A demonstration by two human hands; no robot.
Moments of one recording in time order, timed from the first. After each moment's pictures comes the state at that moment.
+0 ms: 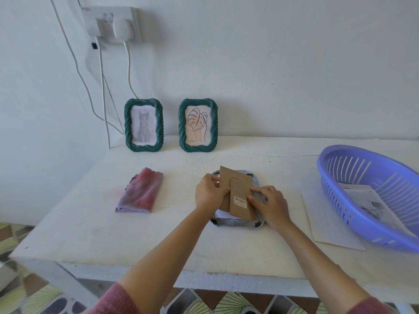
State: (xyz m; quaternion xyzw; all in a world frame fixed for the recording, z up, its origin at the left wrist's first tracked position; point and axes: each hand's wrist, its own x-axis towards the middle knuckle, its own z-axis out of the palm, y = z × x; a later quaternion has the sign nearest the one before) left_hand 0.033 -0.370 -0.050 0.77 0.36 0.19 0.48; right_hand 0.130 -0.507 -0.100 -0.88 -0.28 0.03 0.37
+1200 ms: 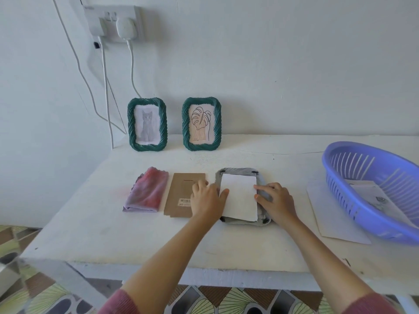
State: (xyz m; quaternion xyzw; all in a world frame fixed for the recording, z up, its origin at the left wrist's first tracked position) left_hand 0.009 -0.357 -0.065 0.91 0.33 0.07 0.22; right_hand 0.124 -0.505 -0.098 -0.90 -0.28 0.03 0.34
